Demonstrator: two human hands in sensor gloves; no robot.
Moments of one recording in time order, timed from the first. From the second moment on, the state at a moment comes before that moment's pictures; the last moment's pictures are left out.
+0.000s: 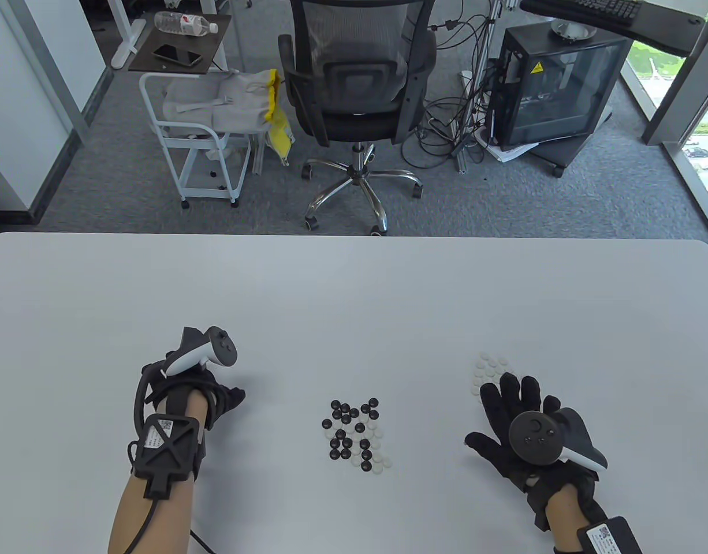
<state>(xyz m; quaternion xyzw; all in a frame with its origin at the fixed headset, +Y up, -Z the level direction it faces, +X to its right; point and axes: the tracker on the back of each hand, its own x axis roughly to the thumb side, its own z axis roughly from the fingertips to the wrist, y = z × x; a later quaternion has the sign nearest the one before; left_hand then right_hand) -0.277 -0.748 -0.377 -0.42 0.06 0.01 0.91 0.243 -0.747 -0.271 0.22 0.13 0.96 0.15</state>
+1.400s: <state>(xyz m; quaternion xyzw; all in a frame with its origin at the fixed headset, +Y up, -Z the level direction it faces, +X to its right) -0.215 -0.762 -0.394 -0.41 -0.02 0.02 0.91 0.241 -0.748 -0.270 0.22 0.13 0.96 0.14</state>
